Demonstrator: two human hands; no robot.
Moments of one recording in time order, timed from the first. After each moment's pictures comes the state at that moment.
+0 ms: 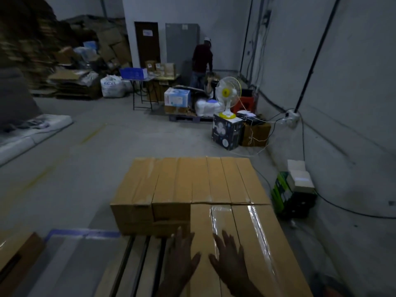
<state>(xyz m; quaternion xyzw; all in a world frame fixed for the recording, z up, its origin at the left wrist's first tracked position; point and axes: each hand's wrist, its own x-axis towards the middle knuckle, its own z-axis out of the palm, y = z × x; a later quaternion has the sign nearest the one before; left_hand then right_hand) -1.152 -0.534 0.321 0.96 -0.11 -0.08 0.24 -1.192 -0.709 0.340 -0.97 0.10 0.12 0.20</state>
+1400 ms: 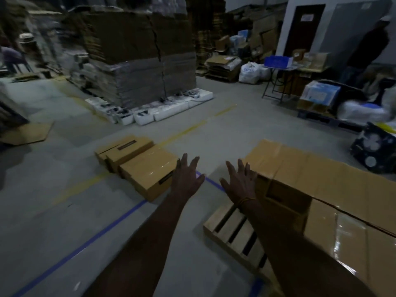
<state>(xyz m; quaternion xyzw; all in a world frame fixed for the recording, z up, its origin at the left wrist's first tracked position) -1.343 -0.129 0.454 0.96 0.18 0.15 0.18 -1.272 -0.311 0.453 -0.96 -0.23 -0.01 0.17</state>
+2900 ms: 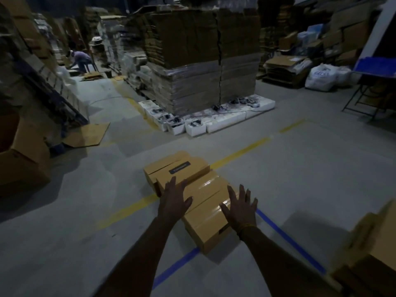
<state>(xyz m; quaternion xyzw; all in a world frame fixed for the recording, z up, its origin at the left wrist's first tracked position) -1.191 0.492 0.404 0.93 0.33 0.10 0.15 -1.050 0.308 0.375 -0.94 -0.32 0.07 0.13</state>
